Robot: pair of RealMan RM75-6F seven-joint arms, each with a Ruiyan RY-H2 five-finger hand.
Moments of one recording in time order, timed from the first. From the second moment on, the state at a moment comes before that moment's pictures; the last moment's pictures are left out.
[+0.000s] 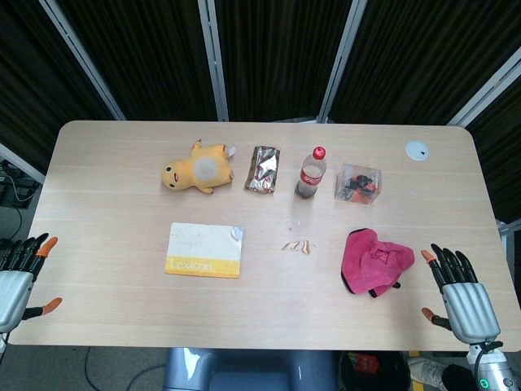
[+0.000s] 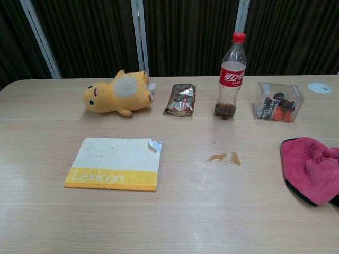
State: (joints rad) left arm -0.08 -1.05 0.03 -1.68 1.54 1.43 0.09; right arm 0.06 -1.13 -0.01 -1.66 -1.59 1.47 -0.12
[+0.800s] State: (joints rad) left arm -0.08 -1.04 0.04 -1.69 1.55 1.43 0.07; right arm 0.24 -1.35 0.13 -1.64 -1.17 1.19 -0.41
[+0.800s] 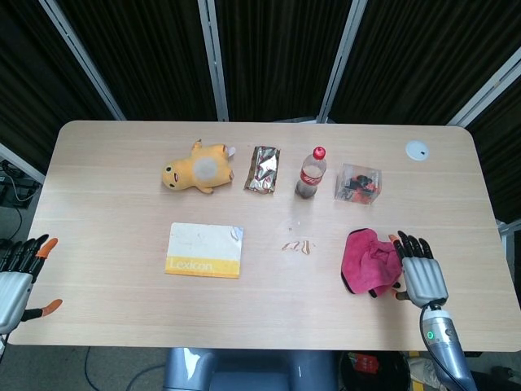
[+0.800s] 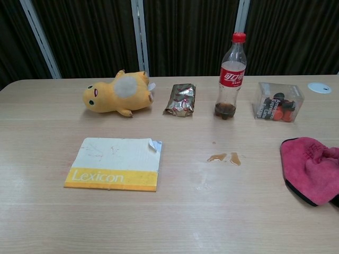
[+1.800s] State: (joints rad) left arm -0.08 -1.04 0.04 -1.70 1.54 1.42 0.07; right arm 0.32 -1.55 0.17 -1.44 -0.95 1.14 -0.42
